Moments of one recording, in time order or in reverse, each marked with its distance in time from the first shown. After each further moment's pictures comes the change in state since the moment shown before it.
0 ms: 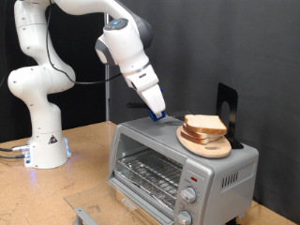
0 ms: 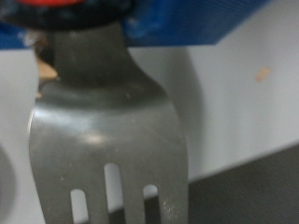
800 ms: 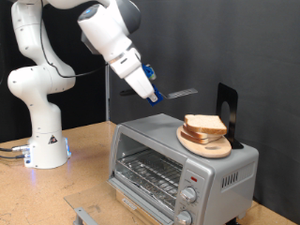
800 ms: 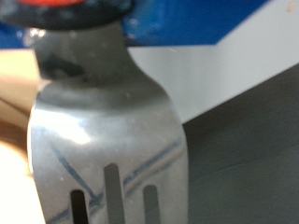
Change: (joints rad) arm -0.030 -0.099 -0.102 -0.023 0.202 0.035 -0.054
